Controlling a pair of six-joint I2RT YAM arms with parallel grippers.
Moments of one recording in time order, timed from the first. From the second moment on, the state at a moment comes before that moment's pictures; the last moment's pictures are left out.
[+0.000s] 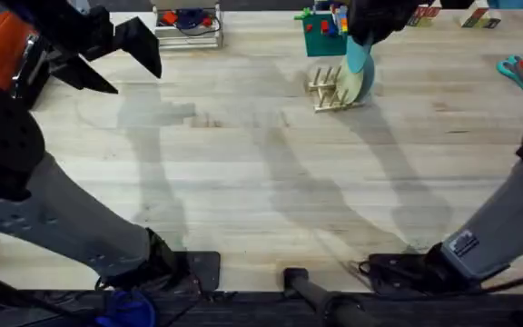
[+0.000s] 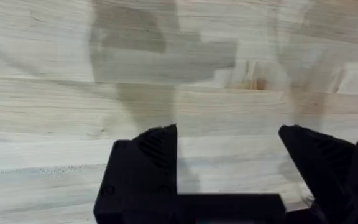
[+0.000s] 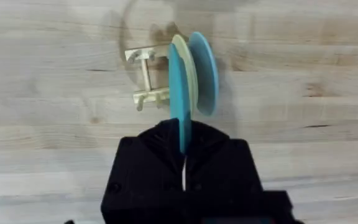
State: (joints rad) left arm 0.35 1.87 1.78 -1.47 0.29 0.14; right arm 0.37 1.96 2.11 -1.48 0.22 0.34
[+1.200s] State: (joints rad) left arm 0.35 1.87 1.78 -1.47 0.29 0.14; right arm 0.37 2.10 2.11 -1.47 0.20 0.33
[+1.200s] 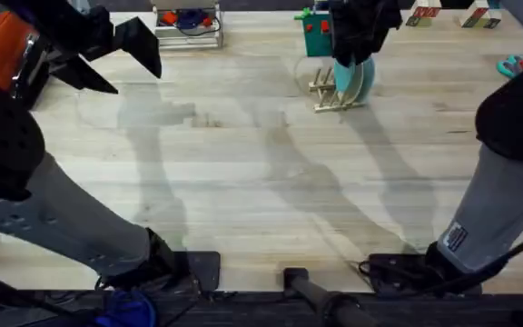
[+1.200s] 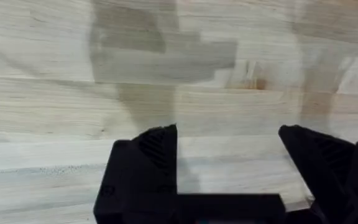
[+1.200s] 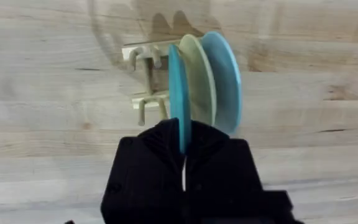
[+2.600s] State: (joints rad) left arm 0.35 1.87 1.78 -1.47 0.29 0.14; right arm 0.38 2.18 2.11 -1.47 0.18 0.32
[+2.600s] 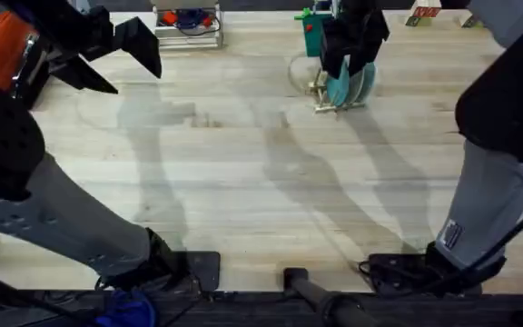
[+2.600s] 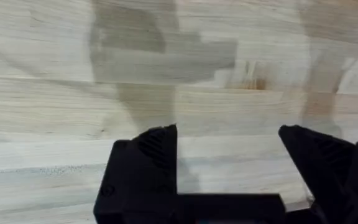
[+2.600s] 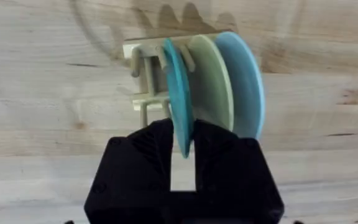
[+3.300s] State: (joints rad) left arm 0.35 1.87 1.78 -1.47 0.29 0.14; right arm 0.38 2.18 2.60 -1.70 0.21 0.29
